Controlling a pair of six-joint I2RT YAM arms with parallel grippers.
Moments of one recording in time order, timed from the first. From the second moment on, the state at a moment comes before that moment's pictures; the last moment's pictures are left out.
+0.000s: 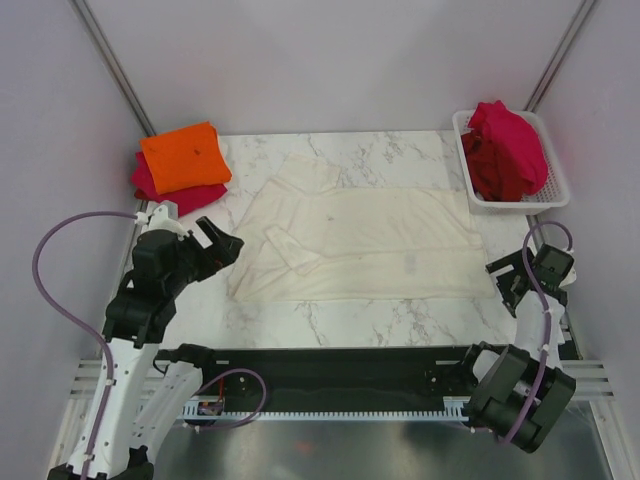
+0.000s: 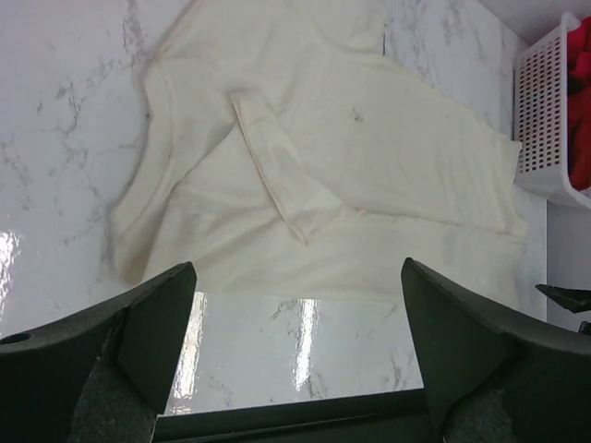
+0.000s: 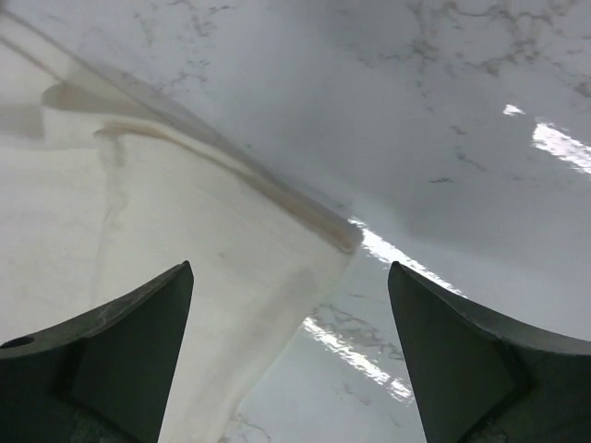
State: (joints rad) left arm -0.19 0.63 0.85 -0.77 0.03 -0.70; right arm -0.60 1.01 0.50 -0.46 -0.08 0.63
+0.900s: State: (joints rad) left arm -0.19 0.42 0.81 -0.77 0.00 -0.49; right arm 0.92 2.11 1.70 -0.56 0.22 0.35
